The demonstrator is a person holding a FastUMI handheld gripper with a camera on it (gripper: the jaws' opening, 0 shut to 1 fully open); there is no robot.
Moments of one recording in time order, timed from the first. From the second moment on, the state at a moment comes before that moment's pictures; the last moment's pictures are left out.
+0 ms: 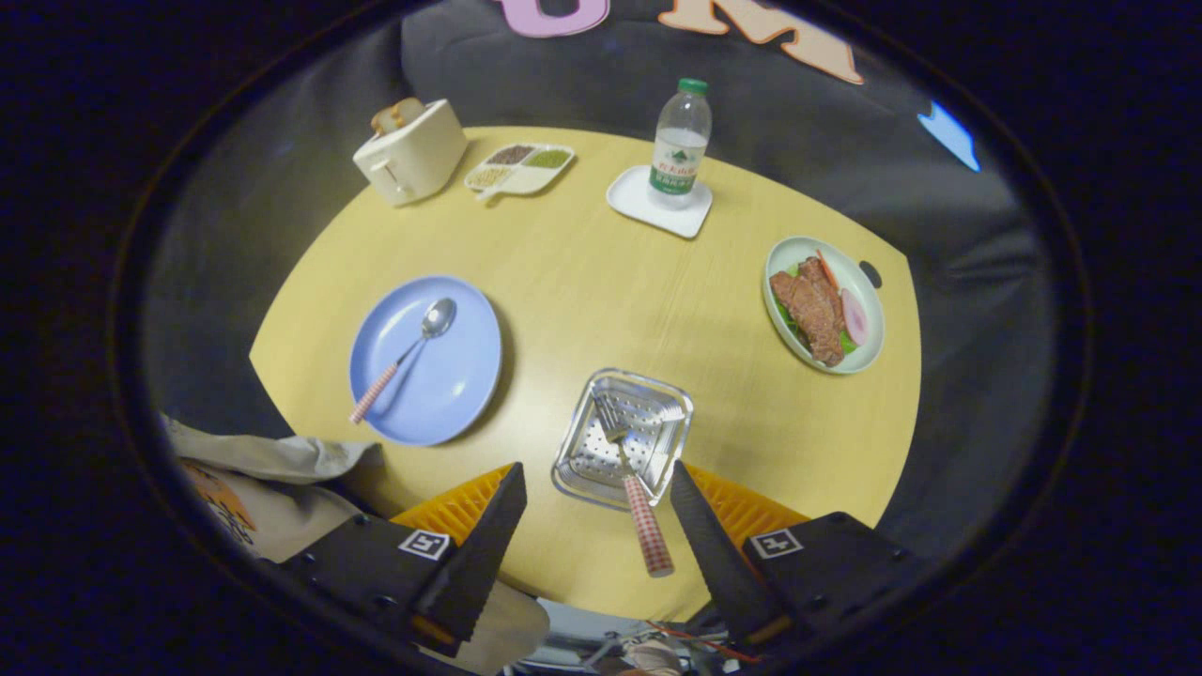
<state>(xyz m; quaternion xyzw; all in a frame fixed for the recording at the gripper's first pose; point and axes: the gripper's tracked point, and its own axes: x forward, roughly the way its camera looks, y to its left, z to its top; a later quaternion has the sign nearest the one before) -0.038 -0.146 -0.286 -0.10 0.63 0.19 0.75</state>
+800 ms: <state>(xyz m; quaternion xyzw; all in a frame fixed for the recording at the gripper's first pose) -0.048 -0.049 -0.253 -0.03 0.43 0.08 0.90</state>
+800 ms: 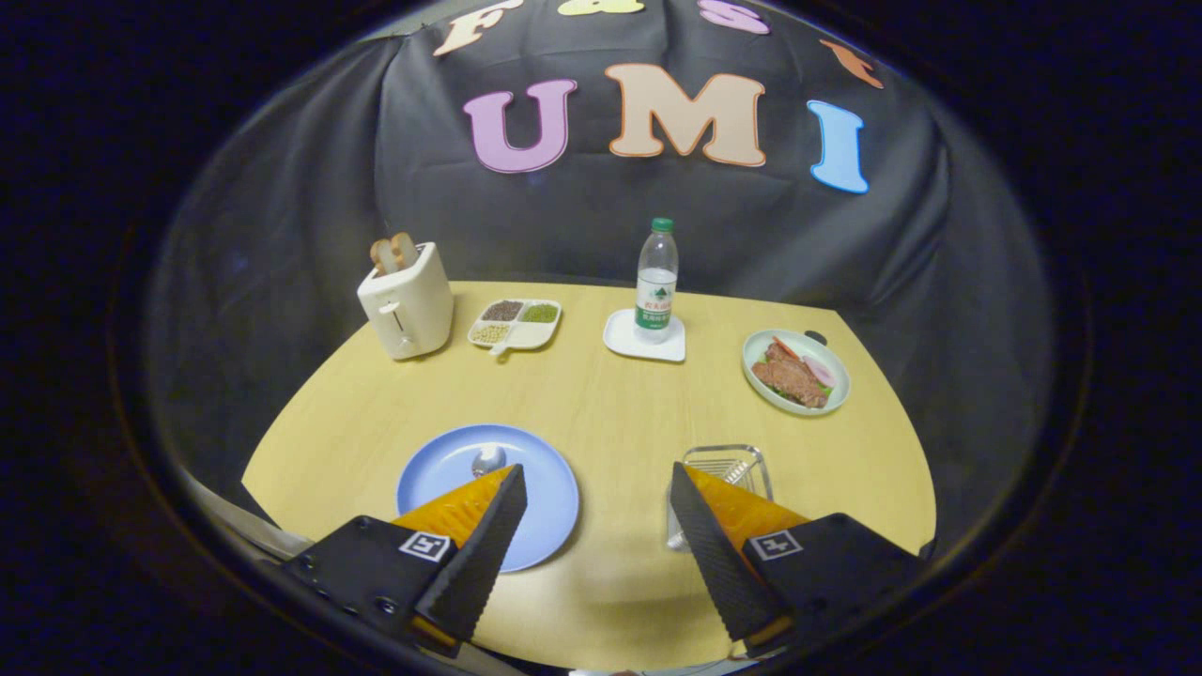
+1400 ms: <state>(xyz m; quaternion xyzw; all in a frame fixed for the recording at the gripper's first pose) -0.086 0.035 -0.316 0.00 0.44 0.08 0.89</state>
